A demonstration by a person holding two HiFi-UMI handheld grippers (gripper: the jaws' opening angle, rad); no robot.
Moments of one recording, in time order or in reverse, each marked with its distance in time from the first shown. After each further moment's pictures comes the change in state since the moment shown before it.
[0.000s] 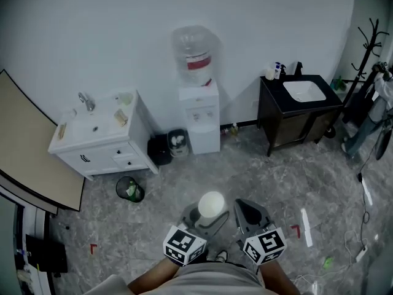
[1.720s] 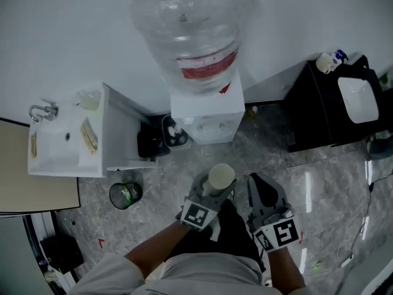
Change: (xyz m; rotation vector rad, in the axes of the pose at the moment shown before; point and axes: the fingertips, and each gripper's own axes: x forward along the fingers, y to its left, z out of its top) left arm 0.398 0.494 -0.048 0.067 0.002 0.065; right arm 0.516 -0.319 0.011 0.064 0.053 -0.011
